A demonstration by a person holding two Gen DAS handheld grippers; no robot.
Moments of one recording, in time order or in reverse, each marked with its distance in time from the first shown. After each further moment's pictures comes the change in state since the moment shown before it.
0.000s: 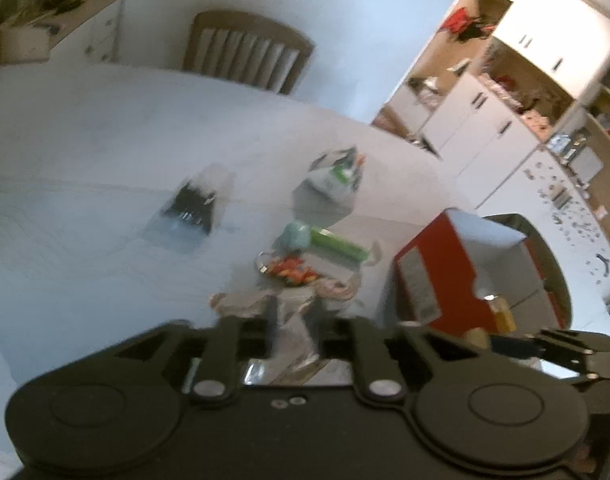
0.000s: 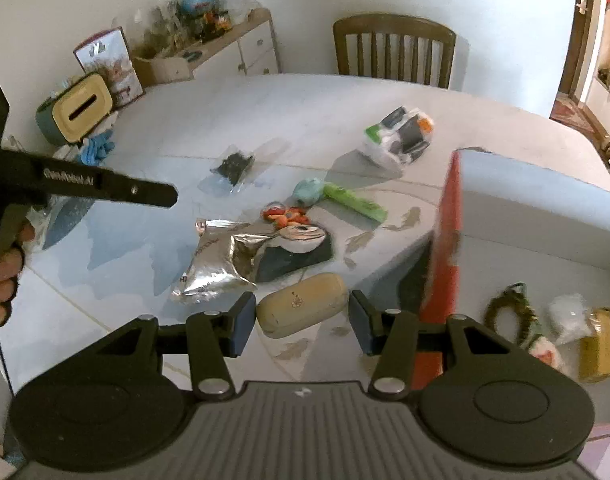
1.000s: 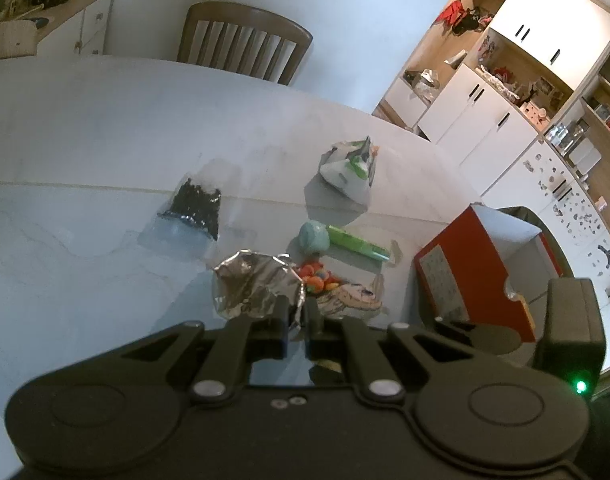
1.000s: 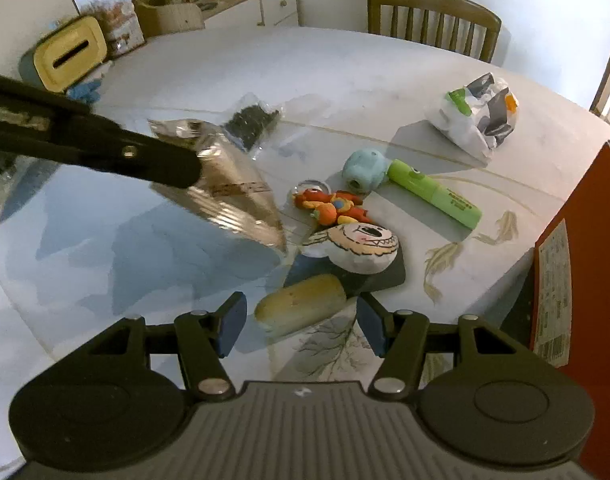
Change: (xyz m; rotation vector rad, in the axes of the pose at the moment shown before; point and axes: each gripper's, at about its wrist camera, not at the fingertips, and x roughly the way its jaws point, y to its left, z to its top) left arm 0.033 0.022 0.007 0.030 0.004 -0.027; right arm 0.137 0.042 0.008 -0.097 0.069 -0.022
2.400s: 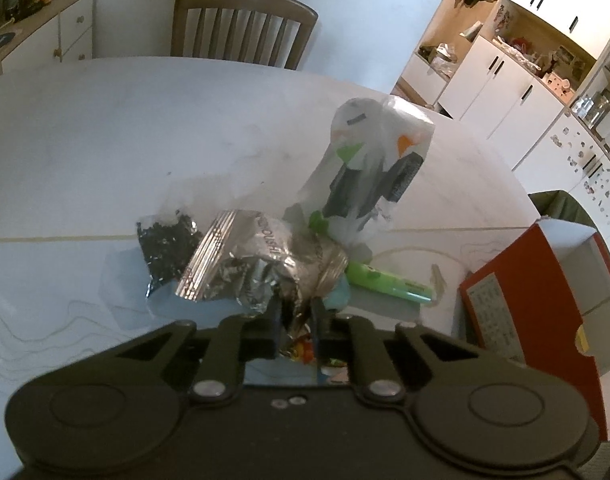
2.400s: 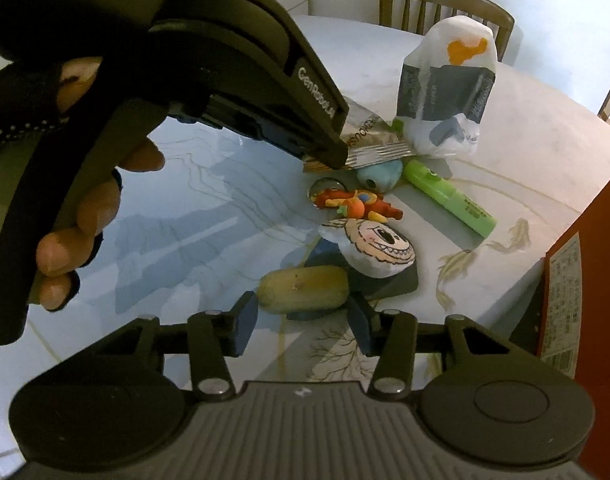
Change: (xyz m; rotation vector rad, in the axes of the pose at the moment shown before) left arm 0.084 -0.017 0.043 0.061 0.054 0.088; right arm 0.005 0.007 0.005 -0.026 0.038 0.010
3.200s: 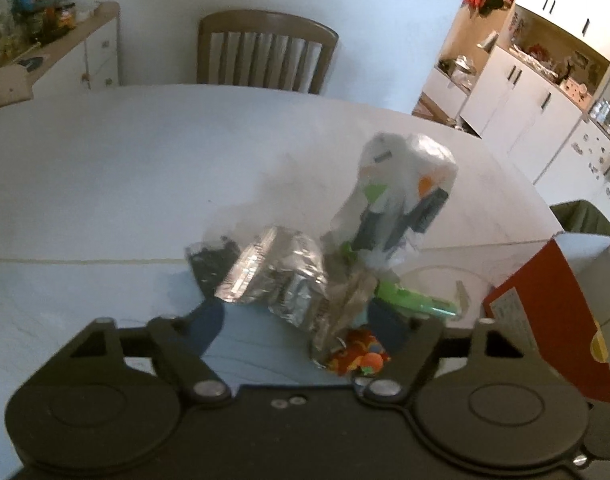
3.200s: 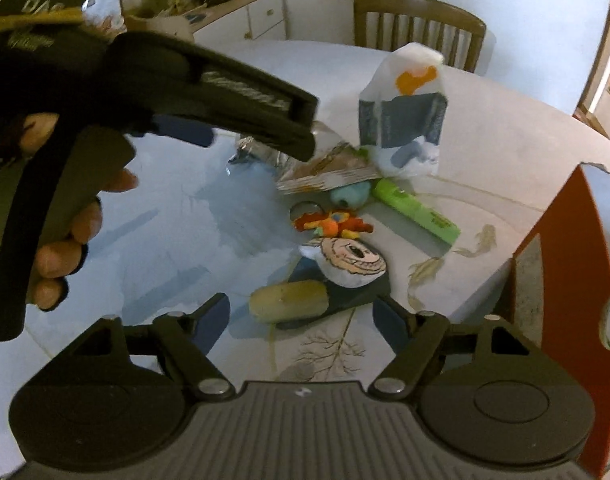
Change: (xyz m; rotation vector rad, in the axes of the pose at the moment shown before) left arm -0.019 0.007 0.007 0.023 -0.050 0.088; right arm -0.024 -0.004 0.003 0.054 -0.043 -0.034
